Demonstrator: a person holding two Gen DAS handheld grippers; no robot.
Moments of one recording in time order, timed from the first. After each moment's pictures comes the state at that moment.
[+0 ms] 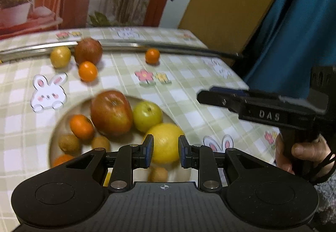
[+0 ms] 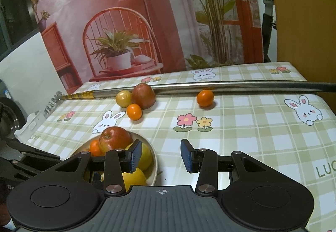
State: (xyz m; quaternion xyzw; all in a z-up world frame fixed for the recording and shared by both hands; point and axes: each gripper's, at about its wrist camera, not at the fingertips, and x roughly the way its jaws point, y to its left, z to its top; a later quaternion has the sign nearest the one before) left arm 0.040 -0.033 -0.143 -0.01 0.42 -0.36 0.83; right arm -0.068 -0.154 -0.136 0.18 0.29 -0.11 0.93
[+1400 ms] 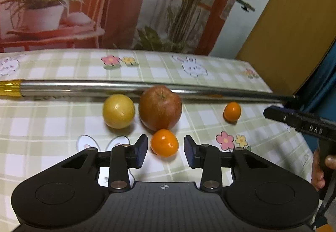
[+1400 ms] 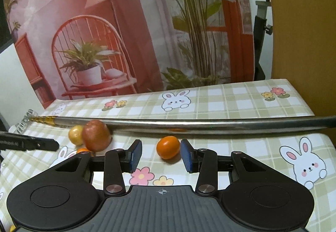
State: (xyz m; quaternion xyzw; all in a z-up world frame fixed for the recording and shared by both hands) left arm 0.195 -0.014 -0.163 -0.02 0.43 -0.27 0.86; right arm 0.028 -0.264 -0.150 0.18 0.30 -0.14 0.93
